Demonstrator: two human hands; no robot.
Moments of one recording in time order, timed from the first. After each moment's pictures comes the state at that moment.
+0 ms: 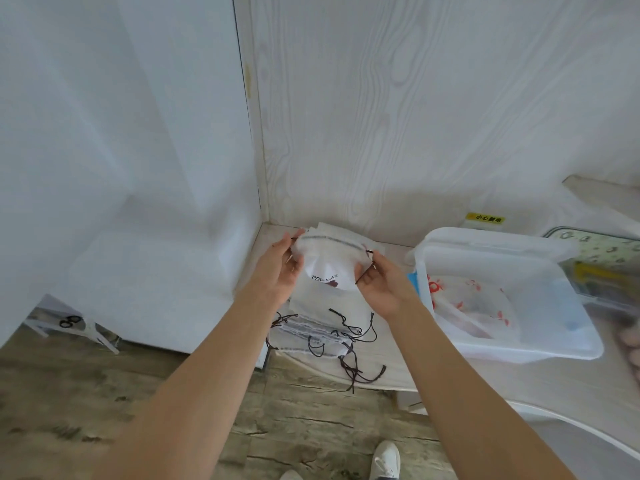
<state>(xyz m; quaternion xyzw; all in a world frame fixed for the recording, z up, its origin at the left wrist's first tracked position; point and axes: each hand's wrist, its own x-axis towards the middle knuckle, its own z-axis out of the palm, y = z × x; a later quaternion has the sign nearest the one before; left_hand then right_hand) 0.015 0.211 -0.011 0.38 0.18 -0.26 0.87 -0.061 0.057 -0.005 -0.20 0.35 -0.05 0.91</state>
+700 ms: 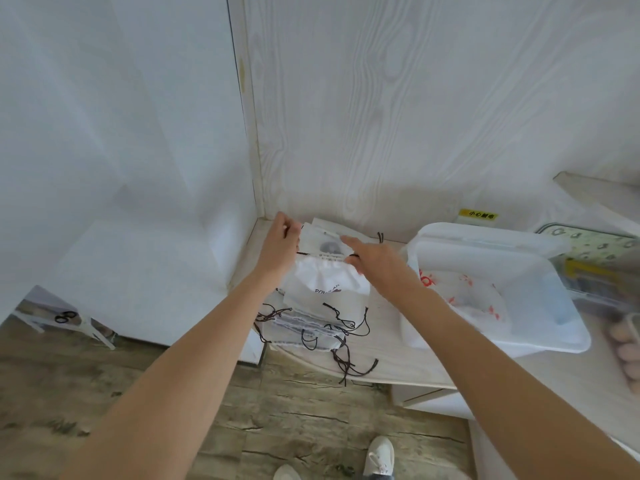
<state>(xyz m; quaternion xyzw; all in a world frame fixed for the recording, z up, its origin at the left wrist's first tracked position) 0.020 0.197 -0.007 0.76 -0.06 -0.11 0.64 -0.057 0.033 0.008 -0.99 0.03 0.04 0.14</state>
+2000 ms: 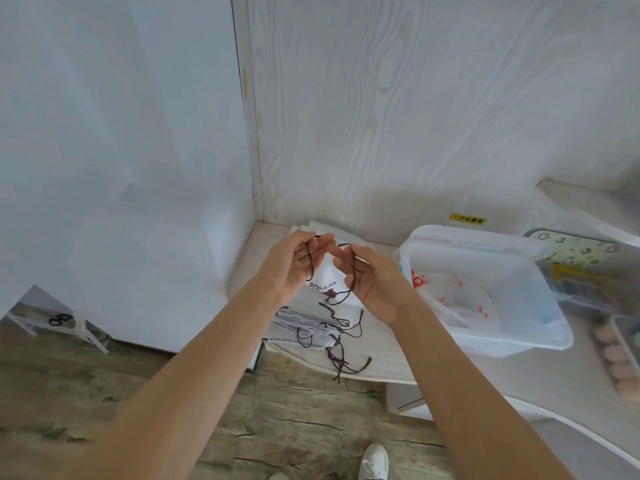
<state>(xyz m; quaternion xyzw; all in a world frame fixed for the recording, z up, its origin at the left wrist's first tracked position) -0.029 0.199 0.029 0.44 0.05 -0.33 0.83 -0.102 0.065 0.040 -0.43 0.22 0.03 0.87</state>
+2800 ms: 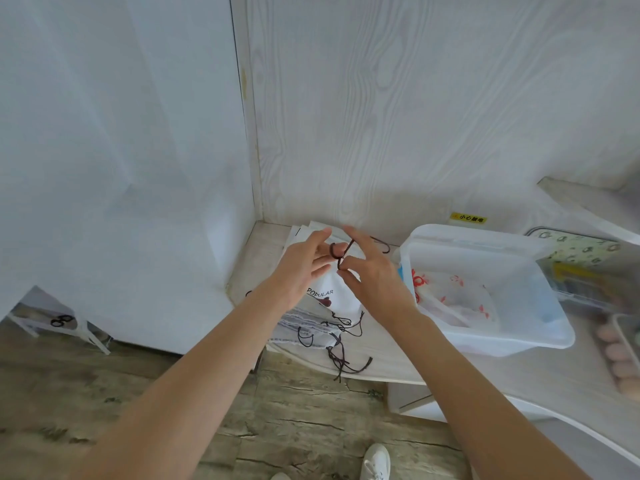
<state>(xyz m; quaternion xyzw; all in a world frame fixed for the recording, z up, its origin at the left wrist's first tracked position) -0.044 0.187 0.040 0.59 -0.01 -0.32 0.74 -0.105 0.062 0.015 -0.96 -0.04 -0.20 0.17</state>
